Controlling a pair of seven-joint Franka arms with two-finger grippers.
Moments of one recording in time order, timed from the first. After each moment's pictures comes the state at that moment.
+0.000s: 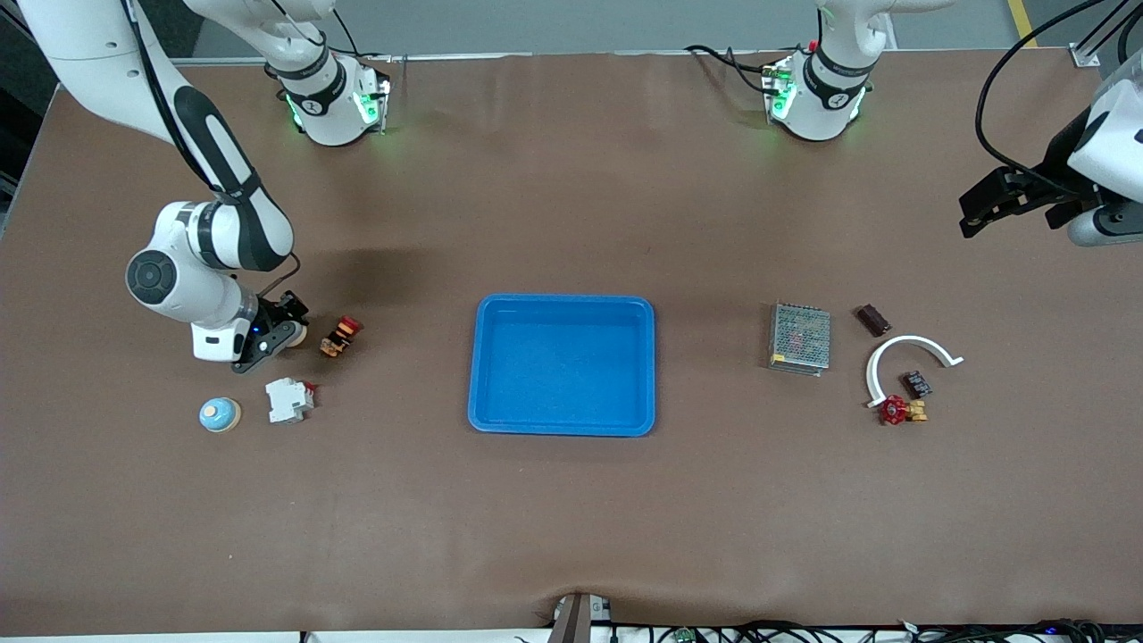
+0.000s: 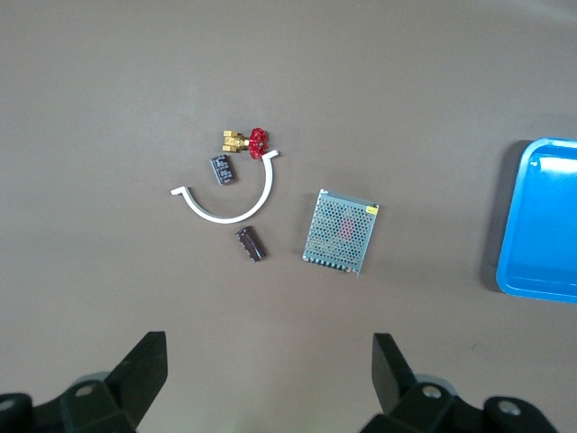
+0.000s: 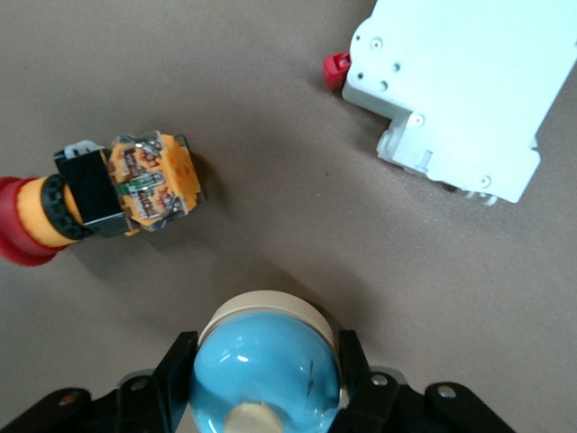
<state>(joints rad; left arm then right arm) -0.01 0.00 -0.12 -1.51 0.05 1.51 -0.19 -0.05 0.39 0.00 -2.26 0.01 2.54 -0.76</state>
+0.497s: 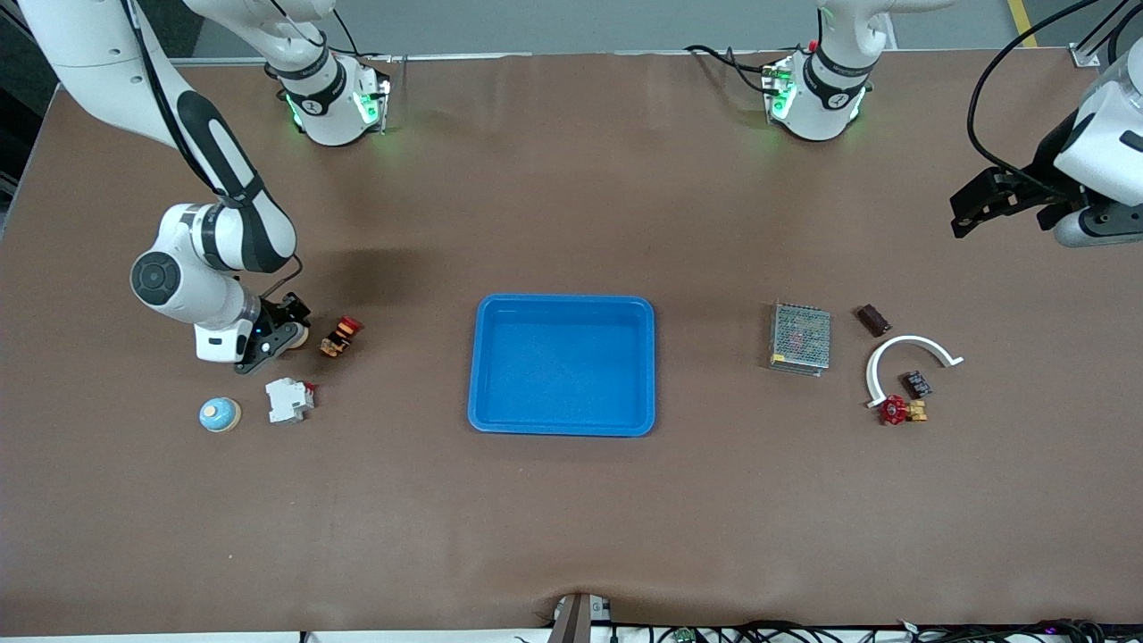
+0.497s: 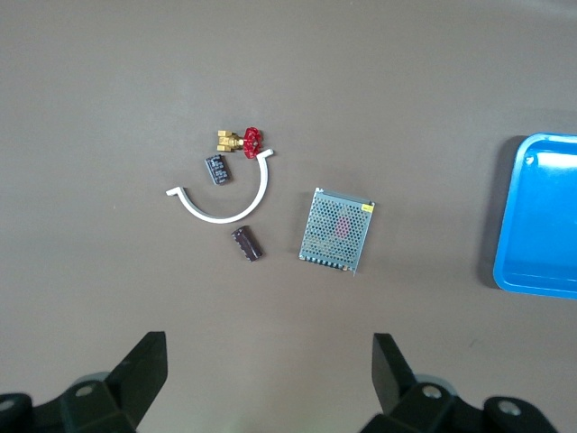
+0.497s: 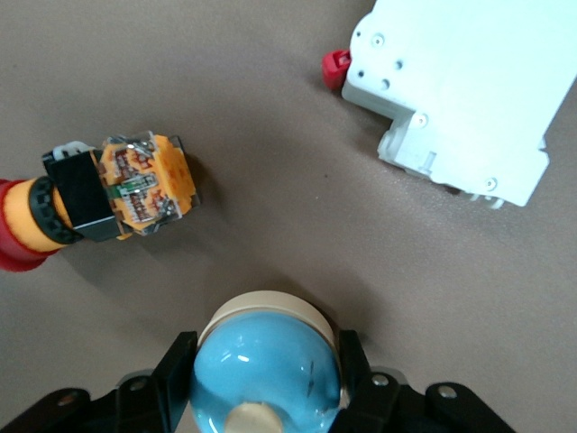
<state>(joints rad) -0.01 0.00 -0.13 -1.51 0.05 1.51 -0.19 -0.05 0.39 0.00 -2.26 0.01 2.55 -0.76</state>
